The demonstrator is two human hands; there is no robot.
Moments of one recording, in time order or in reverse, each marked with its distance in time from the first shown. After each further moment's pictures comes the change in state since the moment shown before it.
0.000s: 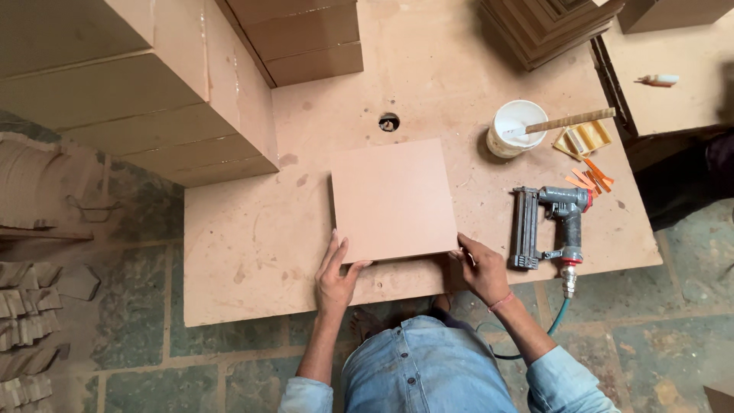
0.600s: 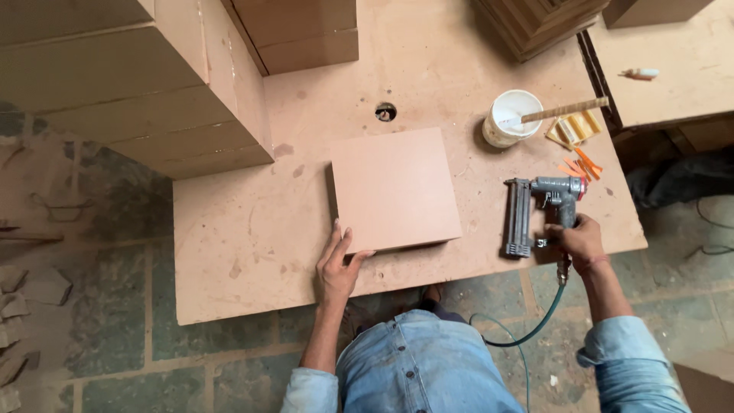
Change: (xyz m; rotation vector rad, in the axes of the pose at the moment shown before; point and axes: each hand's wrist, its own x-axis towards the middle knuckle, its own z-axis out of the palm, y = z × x) left_hand -0.002 -0.014 0.006 -0.054 0.053 0.093; right_hand 0.010 0.149 -0.117 0.128 0.098 0.773
